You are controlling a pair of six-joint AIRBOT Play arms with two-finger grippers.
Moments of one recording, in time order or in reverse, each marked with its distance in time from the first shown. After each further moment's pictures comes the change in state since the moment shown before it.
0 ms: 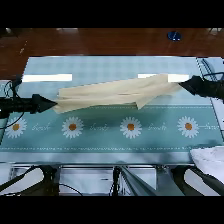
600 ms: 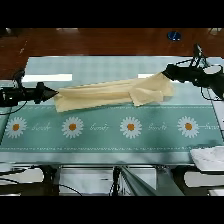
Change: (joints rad) left arm -0.051 -0.282 0.188 -0.062 0.174 -0.040; right arm 0.203 -0.431 0.266 0.006 -0.296 -0.002
